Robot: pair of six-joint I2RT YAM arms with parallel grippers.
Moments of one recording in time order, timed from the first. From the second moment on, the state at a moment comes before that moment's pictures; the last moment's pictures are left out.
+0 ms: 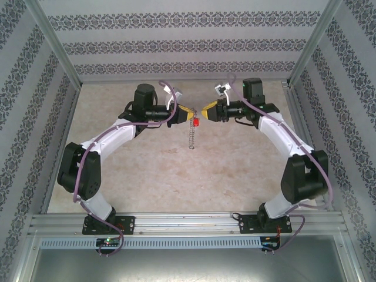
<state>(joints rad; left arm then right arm) -0.38 1.67 1.23 0.09 0.97 -0.13 0.21 1.56 1.24 -0.29 -1.10 -0.02</state>
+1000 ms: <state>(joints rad) -0.38 1.66 1.22 0.15 0.97 -0.17 0.31 1.53 0.95 0.18 -0.98 0.20</state>
